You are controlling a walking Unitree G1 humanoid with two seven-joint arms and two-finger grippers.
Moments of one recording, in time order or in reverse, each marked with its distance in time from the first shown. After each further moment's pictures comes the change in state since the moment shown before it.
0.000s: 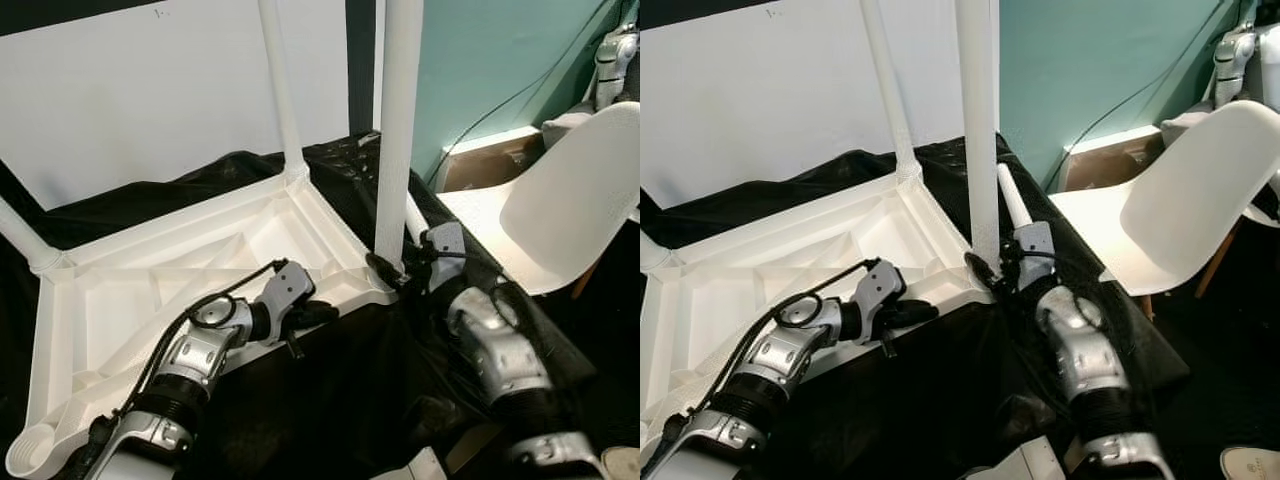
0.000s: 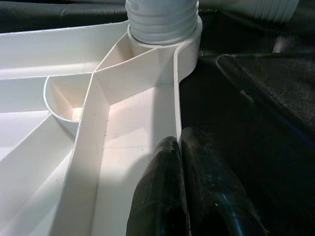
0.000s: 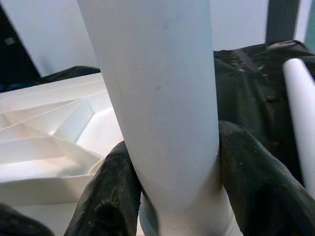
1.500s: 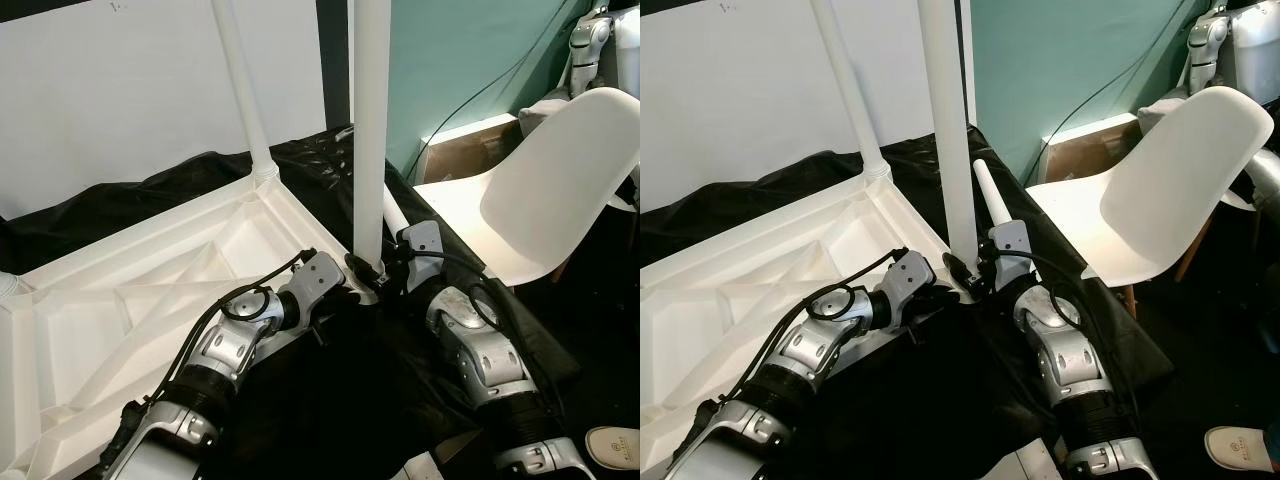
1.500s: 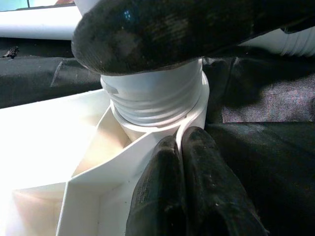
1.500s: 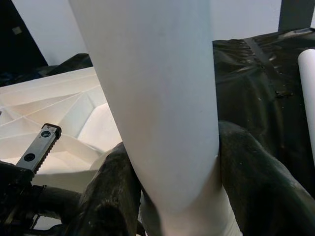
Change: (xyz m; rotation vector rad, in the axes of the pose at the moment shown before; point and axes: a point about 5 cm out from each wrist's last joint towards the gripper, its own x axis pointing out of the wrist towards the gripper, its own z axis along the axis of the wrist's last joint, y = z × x) left arm 0.023 -0.007 0.019 0.073 0.023 0.073; right arm 0.005 0.026 0.011 -0.007 0.040 0.161
